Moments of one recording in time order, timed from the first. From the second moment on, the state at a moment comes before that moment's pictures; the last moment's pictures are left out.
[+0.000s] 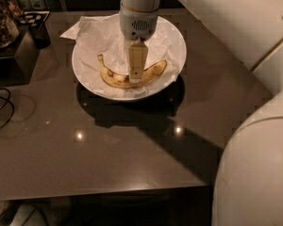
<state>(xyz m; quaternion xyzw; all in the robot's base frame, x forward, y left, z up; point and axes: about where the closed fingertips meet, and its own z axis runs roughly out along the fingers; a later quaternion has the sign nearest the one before) 0.586 0.003 0.912 -0.73 0.68 0.03 0.07</state>
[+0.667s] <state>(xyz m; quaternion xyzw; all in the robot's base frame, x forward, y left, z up) 0.593 0.012 0.892 -0.73 0.68 0.04 0.05</state>
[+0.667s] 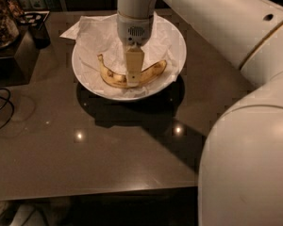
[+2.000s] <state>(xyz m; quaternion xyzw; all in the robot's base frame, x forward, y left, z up) 0.601 0.013 0.865 -0.73 0.68 0.05 0.02</state>
